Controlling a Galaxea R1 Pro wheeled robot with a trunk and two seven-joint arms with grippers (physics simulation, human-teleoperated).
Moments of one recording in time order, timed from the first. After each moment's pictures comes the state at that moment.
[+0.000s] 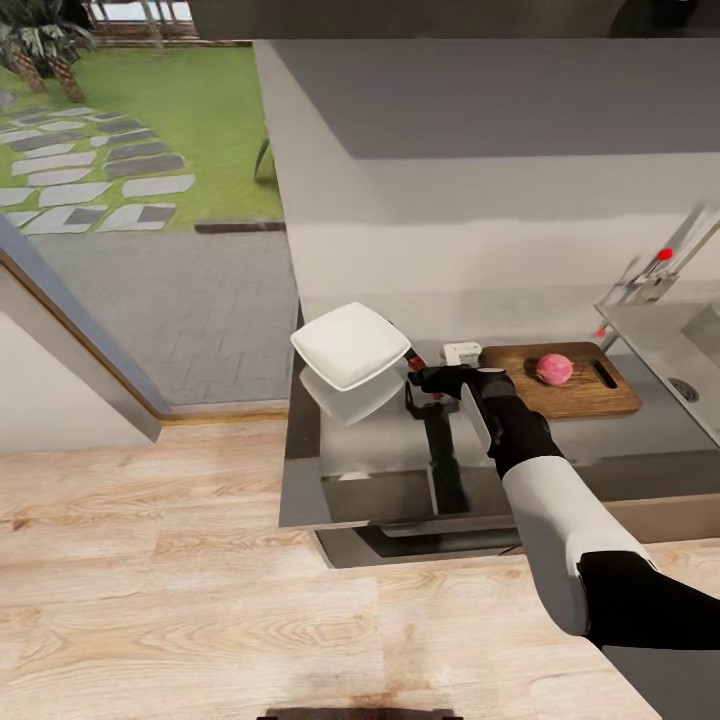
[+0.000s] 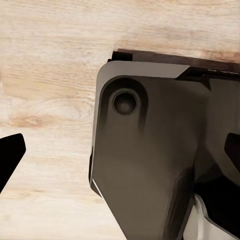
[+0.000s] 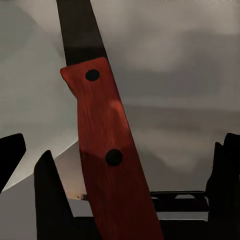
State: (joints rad) left arm -0.13 0.04 -0.12 -0.48 0.25 0.05 0.06; right arm -1.12 0.08 0.00 -0.76 0.10 0.54 0.17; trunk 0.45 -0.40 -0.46
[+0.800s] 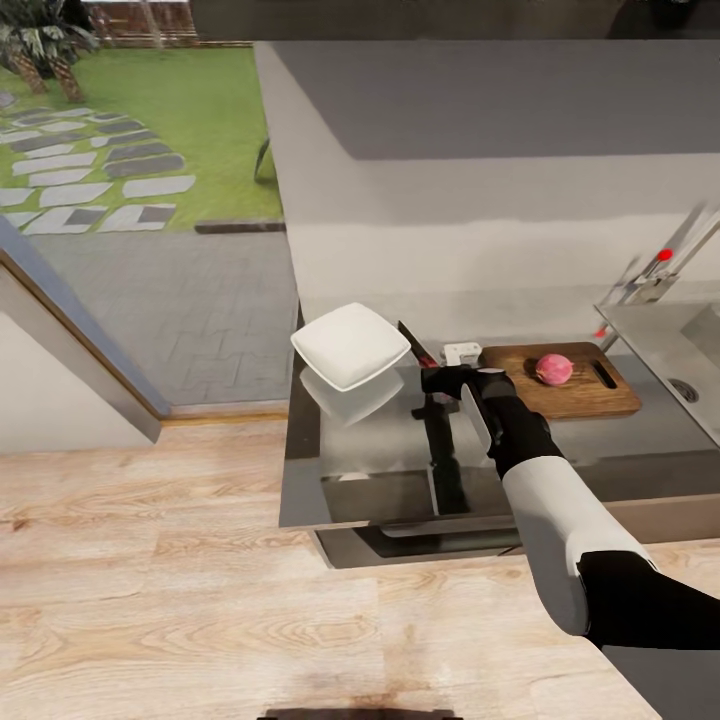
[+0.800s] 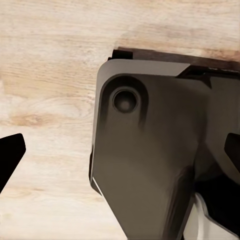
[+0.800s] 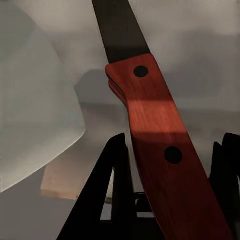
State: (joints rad) left arm -0.13 0.04 -0.12 -0.48 0.25 0.05 0.06; right arm -1.12 0.08 -0.01 -0.76 0.10 0.54 0.17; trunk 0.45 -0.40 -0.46
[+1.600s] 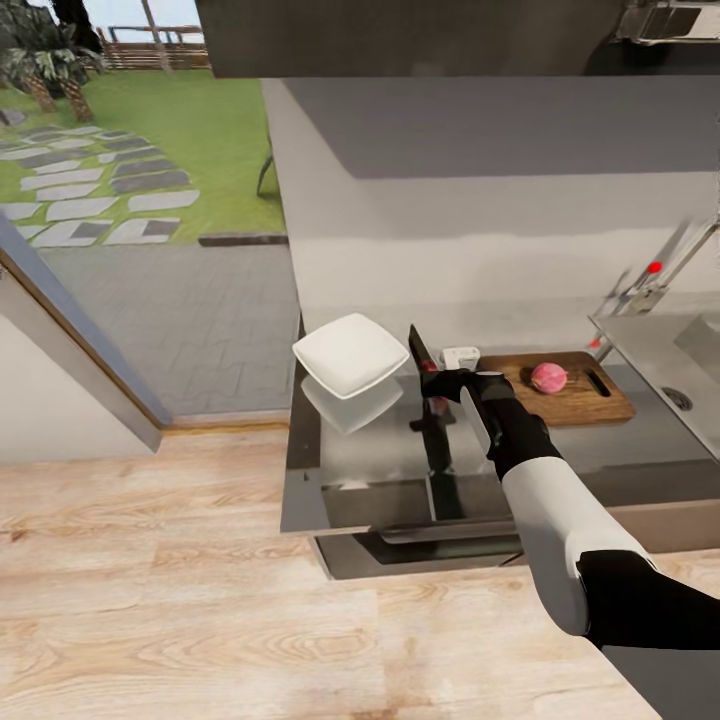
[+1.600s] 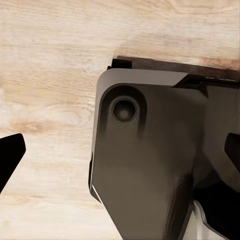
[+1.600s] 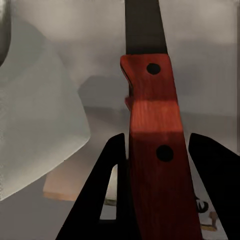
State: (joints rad) left arm -0.14 0.04 -0.12 -0.47 0.25 0.05 0.06; right arm -1.12 0.08 -0.01 -0.74 0.09 0.54 0.16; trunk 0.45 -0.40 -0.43
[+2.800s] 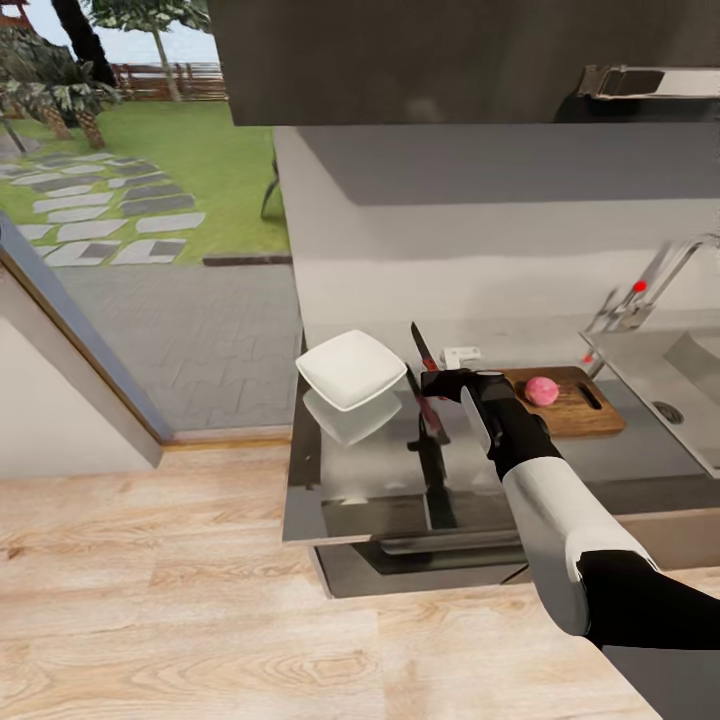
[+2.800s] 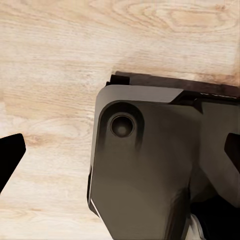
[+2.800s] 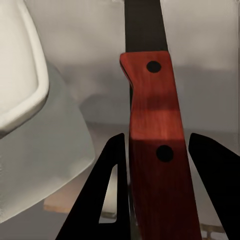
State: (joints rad) left arm -0.13 0.04 -0.12 -0.46 0.25 0.05 0.06; right arm -1.12 0.08 -0.01 -0.74 0.09 0.54 0.16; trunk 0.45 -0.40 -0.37
